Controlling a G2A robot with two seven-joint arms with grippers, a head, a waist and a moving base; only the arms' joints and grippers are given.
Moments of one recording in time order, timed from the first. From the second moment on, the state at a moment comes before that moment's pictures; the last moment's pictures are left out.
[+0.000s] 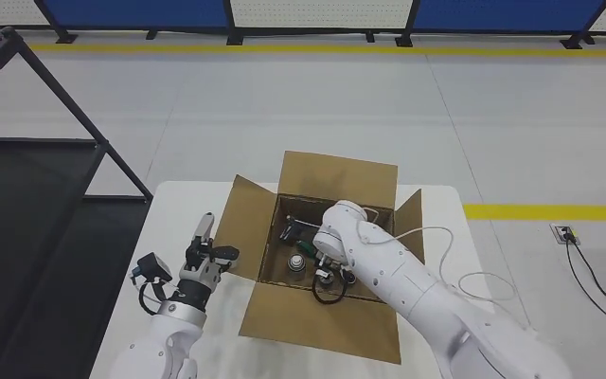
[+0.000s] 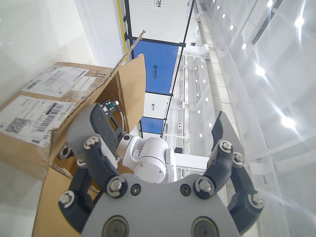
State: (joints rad) left arm 1.41 -1.51 -1.55 -2.12 -0.13 0.37 -0.13; right arm -0.14 -1.61 0.35 -0.63 -0.84 -0.33 1.09
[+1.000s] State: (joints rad) left arm 1.46 -1.49 -1.55 -2.15 -0.15 0.33 -0.10; right arm -0.13 -1.71 0.38 -0.39 -0.83 -0.40 1.02
